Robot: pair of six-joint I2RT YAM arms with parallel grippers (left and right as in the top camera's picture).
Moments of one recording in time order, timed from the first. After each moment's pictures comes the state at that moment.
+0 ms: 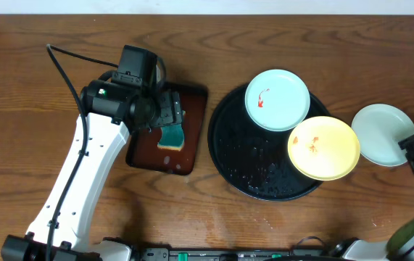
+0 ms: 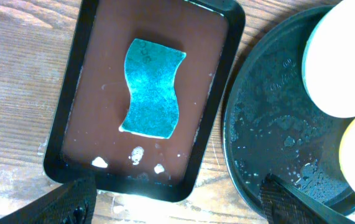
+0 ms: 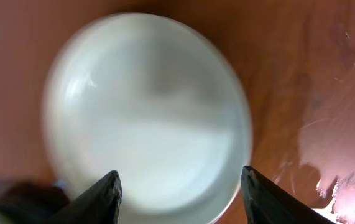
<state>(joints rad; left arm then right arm) -0.26 1.48 1.42 -1.14 0.10 -0.41 -0.76 1.55 0.94 -0.50 -0.26 0.39</state>
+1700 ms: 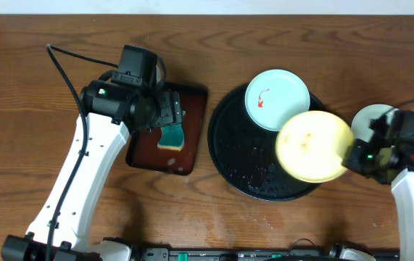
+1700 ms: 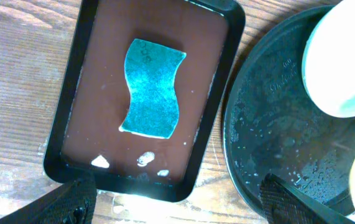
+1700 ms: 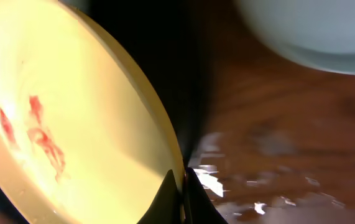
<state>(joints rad) -0.26 1.48 1.42 -1.14 0.10 -0.41 -0.25 1.20 0.86 -0.91 -0.23 0.15</state>
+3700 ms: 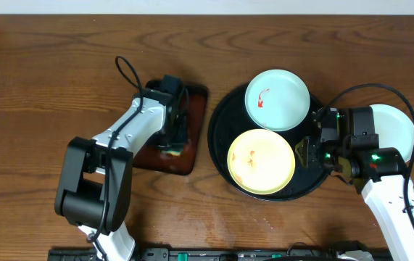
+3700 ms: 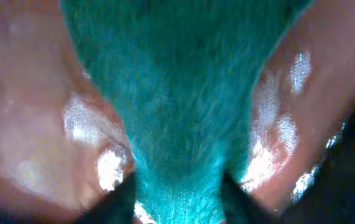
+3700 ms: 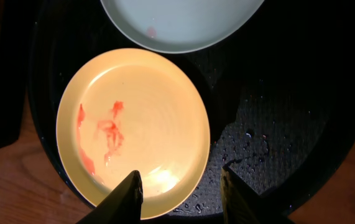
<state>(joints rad) -0.30 1.86 1.19 -0.93 0.05 -0.37 0.12 1.16 0.84 -0.80 -0.24 0.16</state>
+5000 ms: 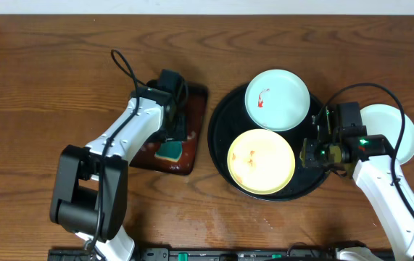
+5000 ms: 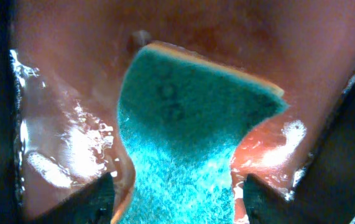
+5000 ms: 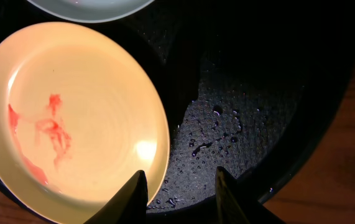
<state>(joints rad) -0.30 1.82 1.20 -0.86 -0.02 -0.35 0.12 1.31 0.84 -0.83 -0.13 0.23</state>
